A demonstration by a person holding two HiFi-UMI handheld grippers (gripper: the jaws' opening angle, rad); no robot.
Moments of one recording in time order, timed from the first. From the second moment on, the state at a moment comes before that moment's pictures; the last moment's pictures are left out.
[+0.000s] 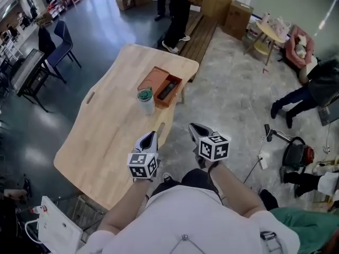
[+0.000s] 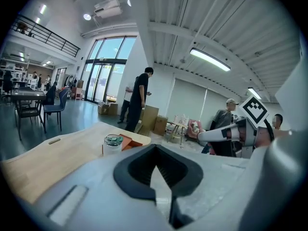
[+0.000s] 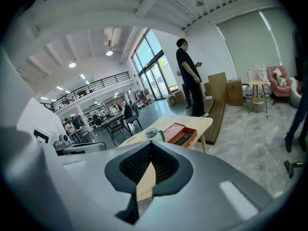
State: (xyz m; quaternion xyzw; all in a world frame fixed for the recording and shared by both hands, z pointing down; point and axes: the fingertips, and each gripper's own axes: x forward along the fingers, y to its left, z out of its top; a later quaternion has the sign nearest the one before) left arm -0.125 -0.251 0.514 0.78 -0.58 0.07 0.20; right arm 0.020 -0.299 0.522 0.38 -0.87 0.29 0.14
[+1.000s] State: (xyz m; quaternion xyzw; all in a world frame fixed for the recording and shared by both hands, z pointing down) left arm -0.210 -0.454 0.540 0.60 -0.76 0.04 0.26; right arm -0.113 -0.578 0.578 0.14 -0.92 0.28 0.24
